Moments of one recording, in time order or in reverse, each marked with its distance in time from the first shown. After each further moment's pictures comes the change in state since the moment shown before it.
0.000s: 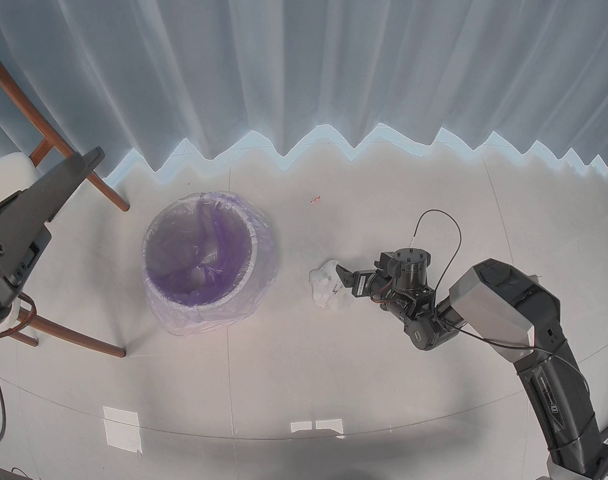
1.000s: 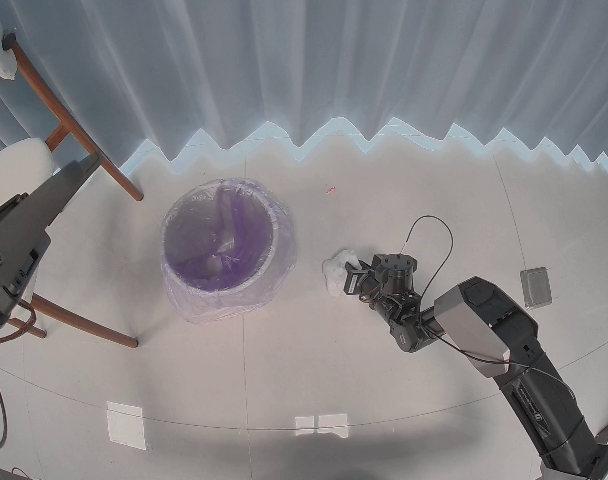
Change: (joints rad) left arm -0.003 -0.009 0.014 -0.004 -0.003 0.010; right arm 0.009 0.160 -0.261 0.040 -0.085 0.028
